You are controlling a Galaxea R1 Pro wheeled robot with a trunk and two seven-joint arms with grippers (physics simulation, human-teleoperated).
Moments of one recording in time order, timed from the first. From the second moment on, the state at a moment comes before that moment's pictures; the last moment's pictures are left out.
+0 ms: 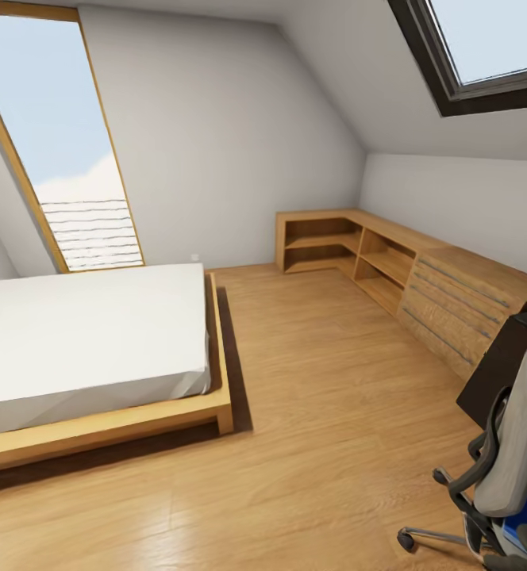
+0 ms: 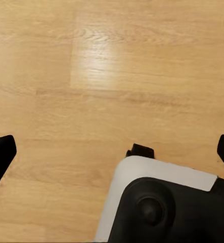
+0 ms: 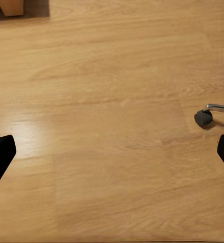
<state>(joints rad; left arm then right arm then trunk) 0.01 0.04 0.22 -0.35 0.08 -0.25 0.03 -0.06 -0.04 0.05 -0.26 0.02 -0.67 0.00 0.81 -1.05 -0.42</state>
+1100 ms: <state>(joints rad) 0.01 0.03 0.24 -0.37 0.11 -0.52 0.09 -0.06 0.02 0.08 -0.29 0.08 -0.66 0.00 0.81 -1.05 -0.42</state>
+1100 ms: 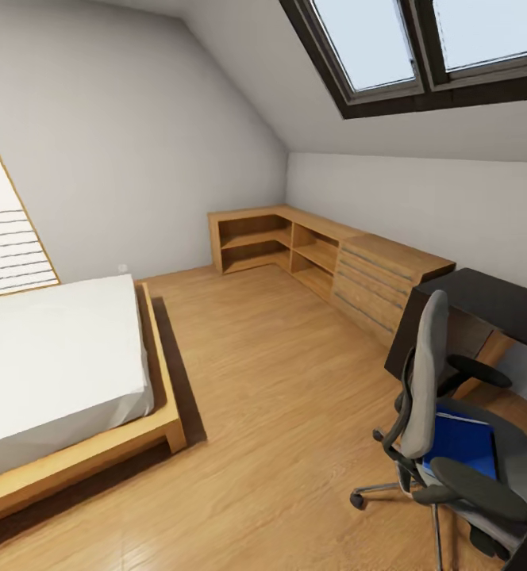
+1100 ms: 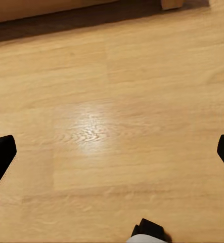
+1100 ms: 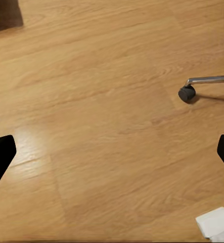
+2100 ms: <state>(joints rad) 0.01 0.03 0.24 -0.35 0.10 -0.52 0.08 -0.06 0.02 0.08 -0.28 0.08 -0.66 0.00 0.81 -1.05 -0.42</state>
